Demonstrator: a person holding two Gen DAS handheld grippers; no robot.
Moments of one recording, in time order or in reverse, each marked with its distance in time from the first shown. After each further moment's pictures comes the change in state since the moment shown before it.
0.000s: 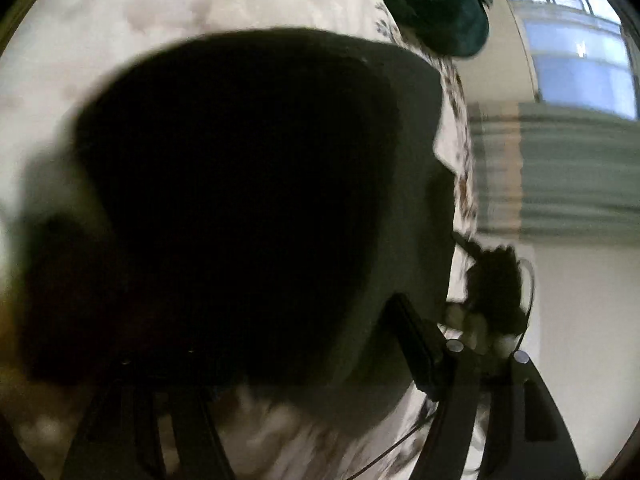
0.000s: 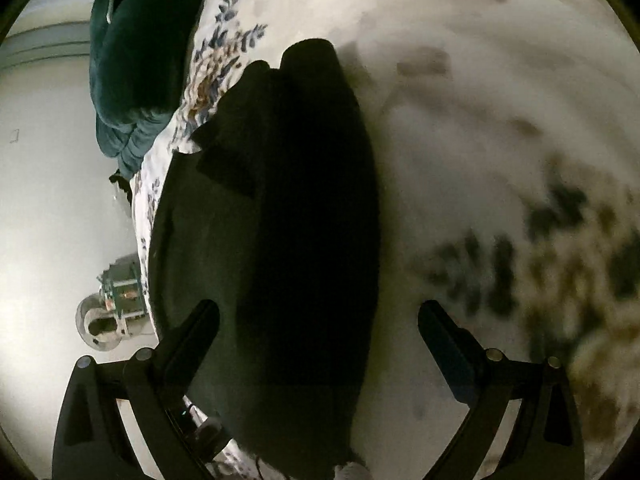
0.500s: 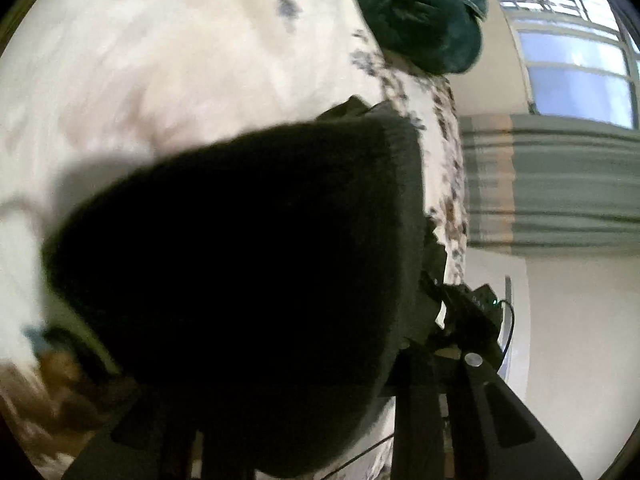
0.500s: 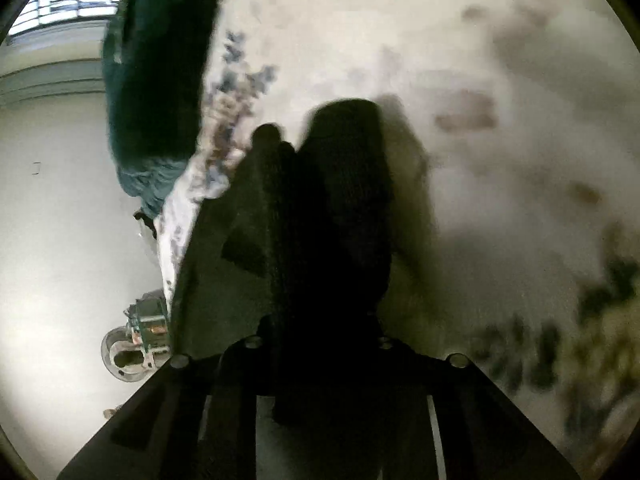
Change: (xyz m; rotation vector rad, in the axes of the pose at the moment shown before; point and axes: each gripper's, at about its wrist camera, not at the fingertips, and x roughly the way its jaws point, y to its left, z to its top) left arm -0.015 -0.038 0.044 0.039 0.027 -0.050; right arm -0.018 -0.005 -0.004 0.075 -0.191 0.125
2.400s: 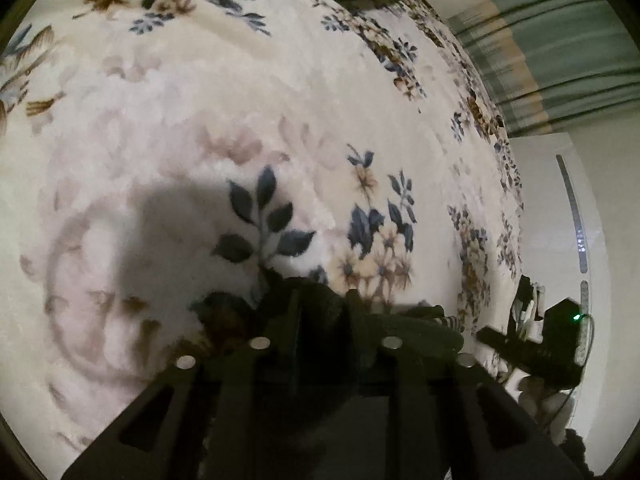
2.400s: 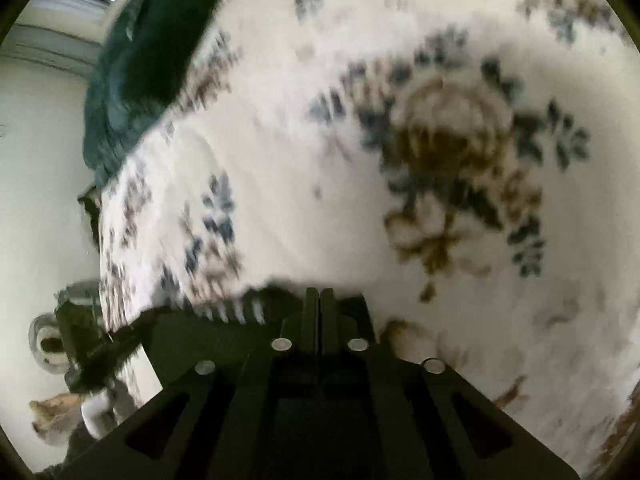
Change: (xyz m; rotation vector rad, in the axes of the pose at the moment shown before) left arm -0.052 0.007 -0.023 0.368 0.187 0.272; right arm -0.113 -0.015 -0.177 -0.084 -0.013 -0.357
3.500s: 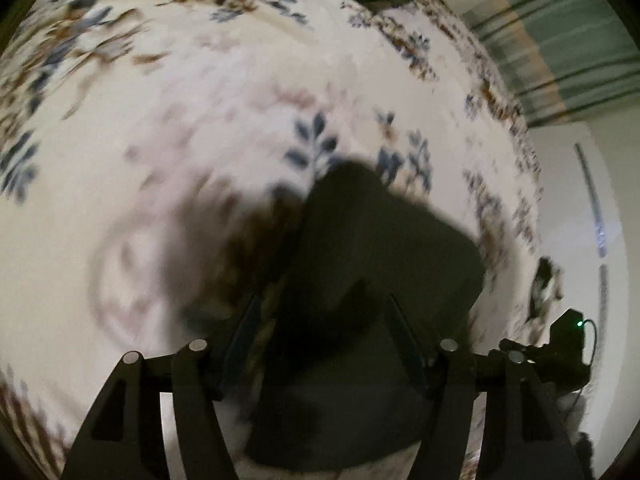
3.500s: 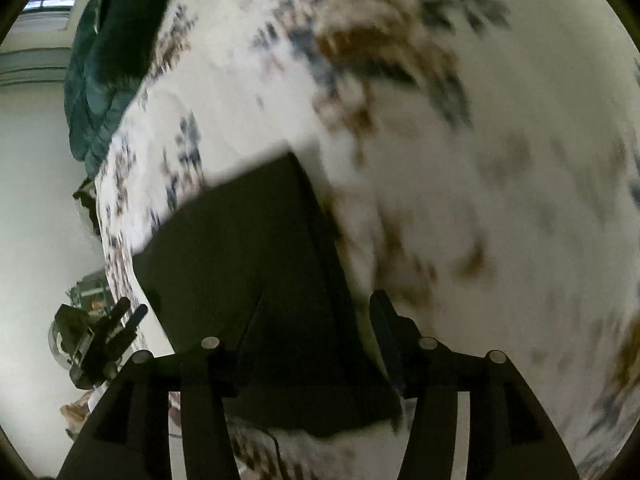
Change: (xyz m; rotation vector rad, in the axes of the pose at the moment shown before) left arm -0.061 0.004 -0.087 0.013 0.002 0.142; right arm -0.025 -0.046 -0.092 0.176 0.117 0.023
